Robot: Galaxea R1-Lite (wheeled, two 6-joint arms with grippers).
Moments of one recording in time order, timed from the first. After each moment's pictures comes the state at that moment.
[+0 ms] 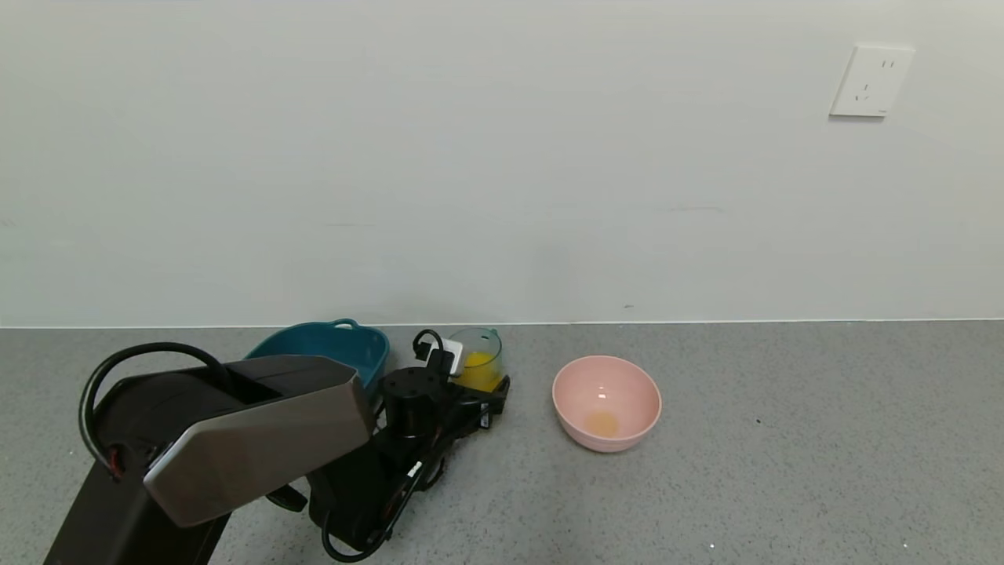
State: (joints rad) left arm -0.46 2.45 -0.86 -1.42 0.16 -0.02; right arm 0.00 0.00 0.00 0.00 0.00 0.01
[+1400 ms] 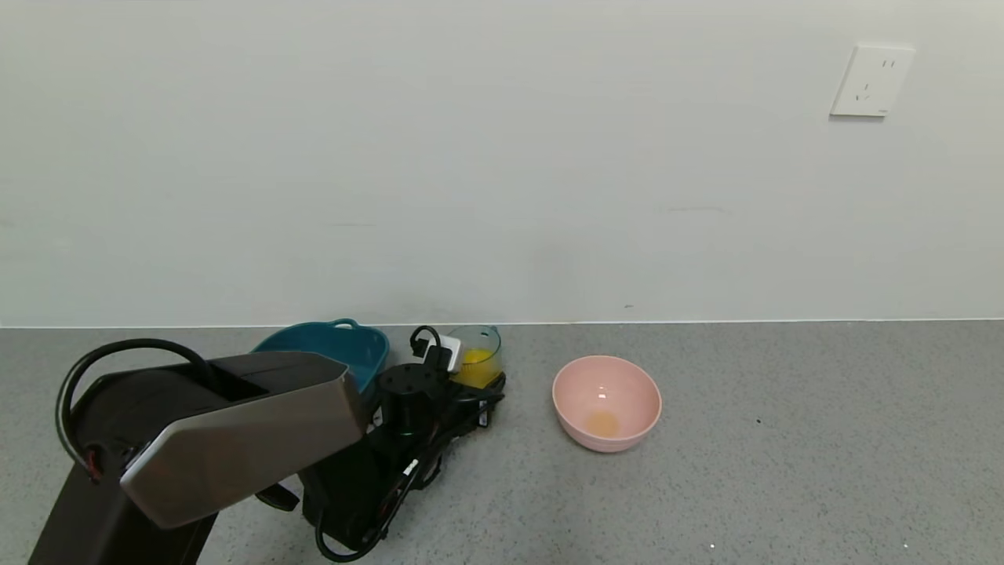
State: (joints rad) left arm -0.46 2.41 -0.84 -1.40 0.16 -0.02; right arm 0.00 0.00 0.00 0.00 0.00 0.01
